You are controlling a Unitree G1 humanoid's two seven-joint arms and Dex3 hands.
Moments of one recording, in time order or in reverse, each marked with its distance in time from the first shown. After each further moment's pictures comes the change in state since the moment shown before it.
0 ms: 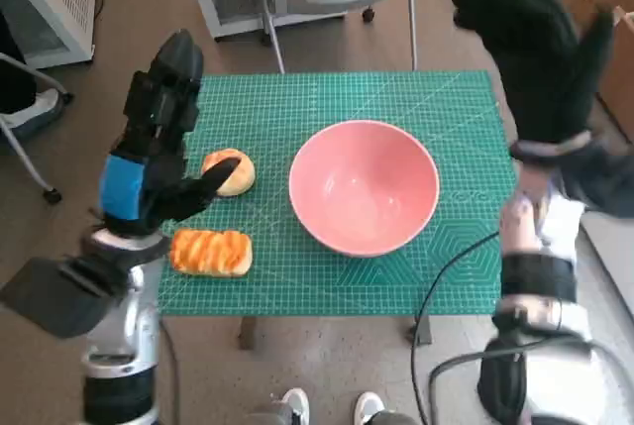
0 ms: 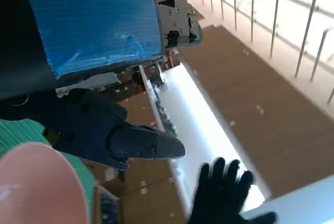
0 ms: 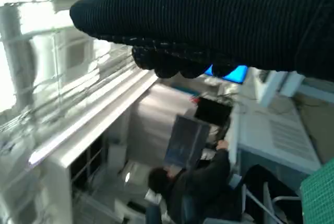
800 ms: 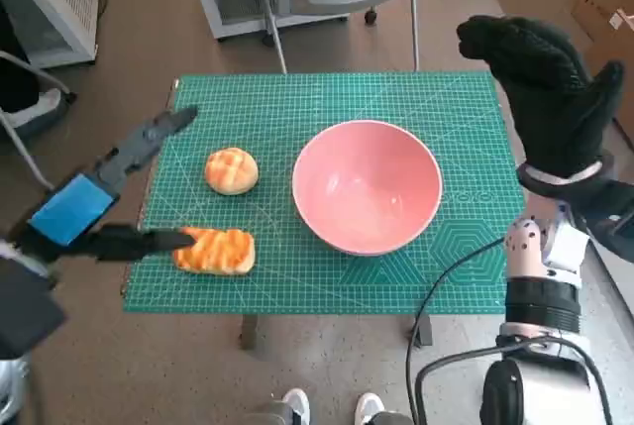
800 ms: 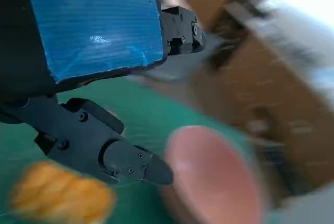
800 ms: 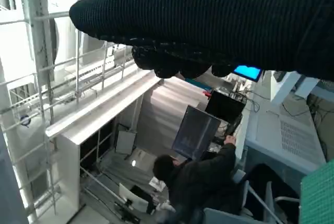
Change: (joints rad) left arm 0.158 0.554 0.060 -0.364 0.177 0.597 -0.271; right arm 0.057 -0.002 0.026 -0.071 0.040 -0.016 0.014
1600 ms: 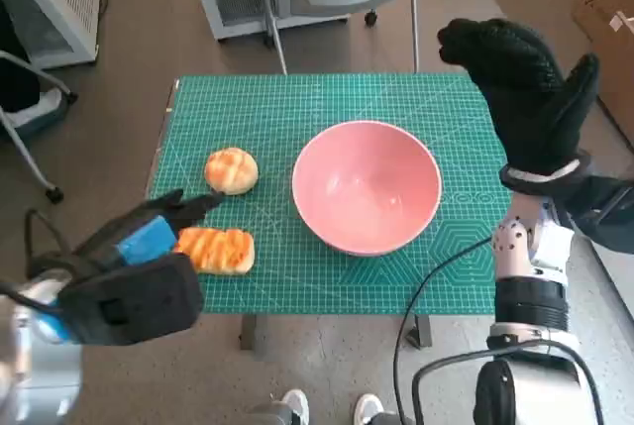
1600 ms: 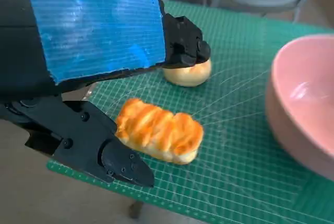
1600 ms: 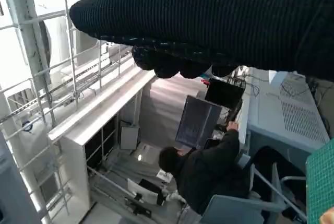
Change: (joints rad) left arm -0.100 0.121 -0.503 -0.113 0.317 0.492 -0.032; right arm -0.013 0.028 0.019 0.037 0.037 0.061 0.014
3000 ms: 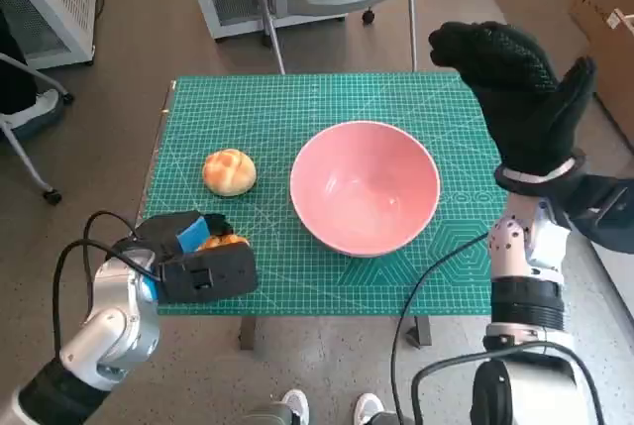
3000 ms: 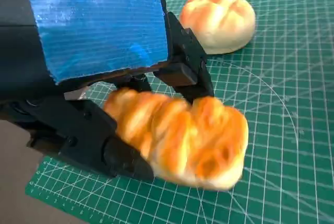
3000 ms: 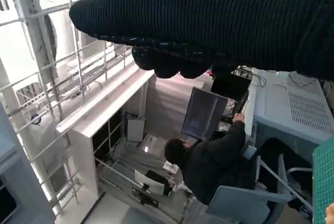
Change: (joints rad) left arm -0.070 -0.198 -0.198 0.454 0.311 -0.240 0.039; right arm 0.006 0.011 0.000 -0.027 0.012 0.008 0.028
